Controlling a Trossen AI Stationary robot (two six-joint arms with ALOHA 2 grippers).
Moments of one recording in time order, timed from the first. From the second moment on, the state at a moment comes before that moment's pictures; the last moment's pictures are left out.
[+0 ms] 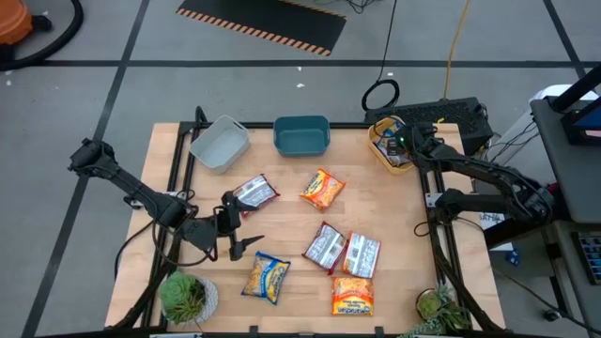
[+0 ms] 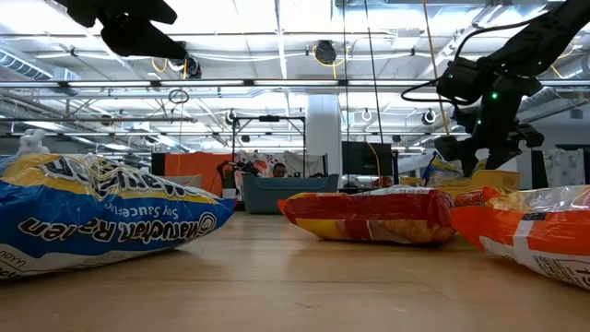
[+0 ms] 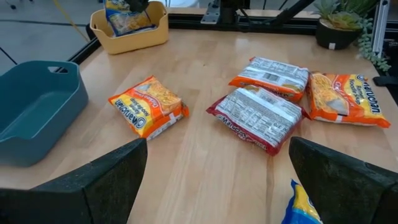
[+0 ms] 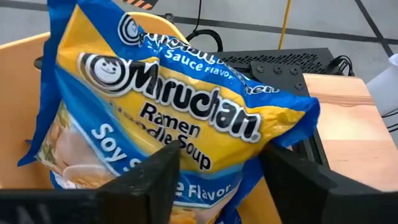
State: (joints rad) left arm -0.56 1.10 0.69 -0.15 -0.68 -0.36; right arm -0.86 1.08 0.46 -0.35 0.62 0.51
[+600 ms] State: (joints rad) left arm -0.56 1.10 0.69 -0.15 -0.67 -0.37; right arm -0.85 0.92 0.46 -0.33 0.57 0.44
